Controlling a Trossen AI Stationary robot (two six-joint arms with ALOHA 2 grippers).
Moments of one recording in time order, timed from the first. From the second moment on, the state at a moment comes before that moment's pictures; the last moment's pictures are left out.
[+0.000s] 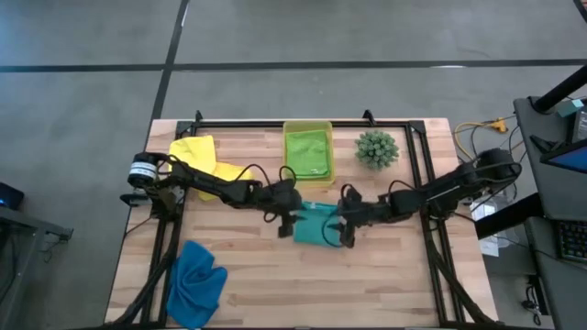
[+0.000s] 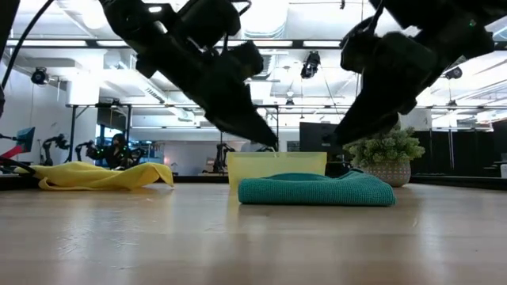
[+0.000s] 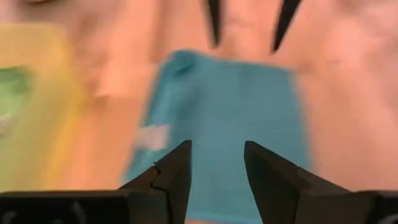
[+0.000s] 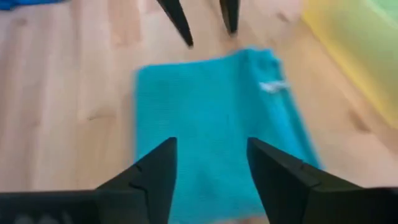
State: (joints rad) left arm -0.04 1.73 0.94 0.19 0.02 -0.06; right arm 0.25 1.43 0.60 0.08 0.24 0.46
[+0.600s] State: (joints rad) left arm -0.04 1.84 0.93 0.22 0.07 -0.05; right arm 0.29 1.62 0.63 0.11 0.26 0.44
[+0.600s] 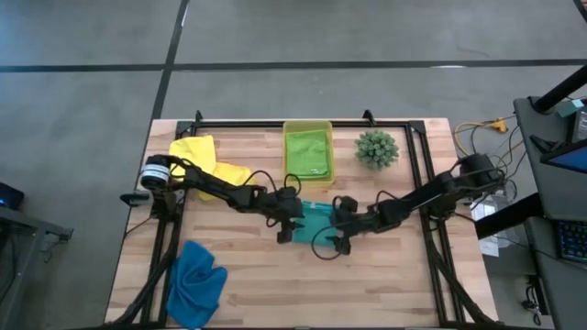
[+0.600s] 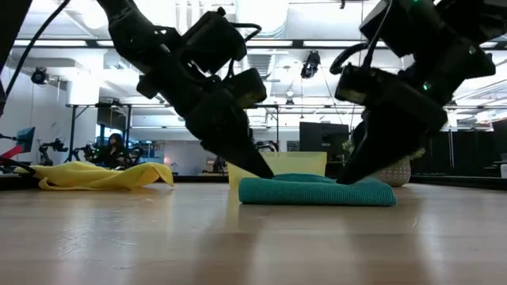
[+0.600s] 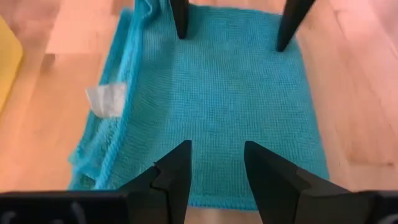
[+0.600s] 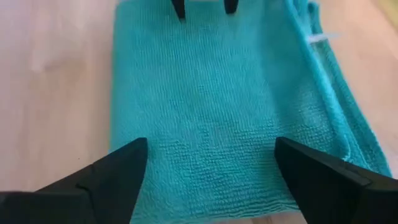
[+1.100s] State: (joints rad) left arm -0.03 1.80 0.94 0.26 0.05 -0.05; right arm 0.36 1.51 0.68 0.05 0.18 0.26
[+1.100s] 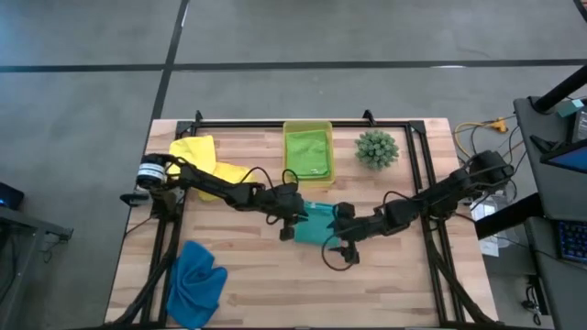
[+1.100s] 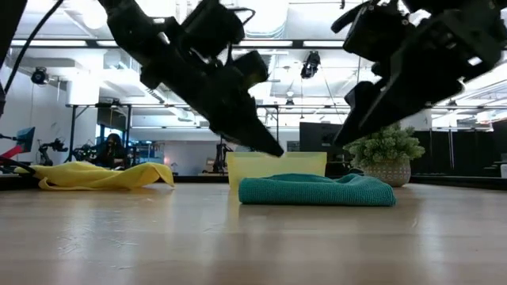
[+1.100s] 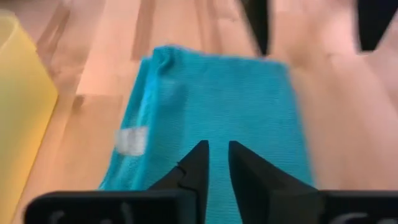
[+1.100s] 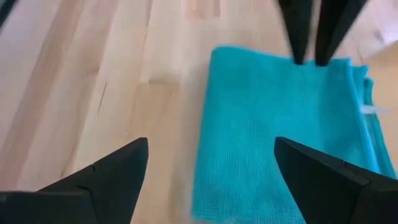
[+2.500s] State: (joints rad) left arm 0.05 2.06 1.02 0.27 0.12 -0.24; right arm 0.56 1.73 0.69 -0.05 0.62 0.02
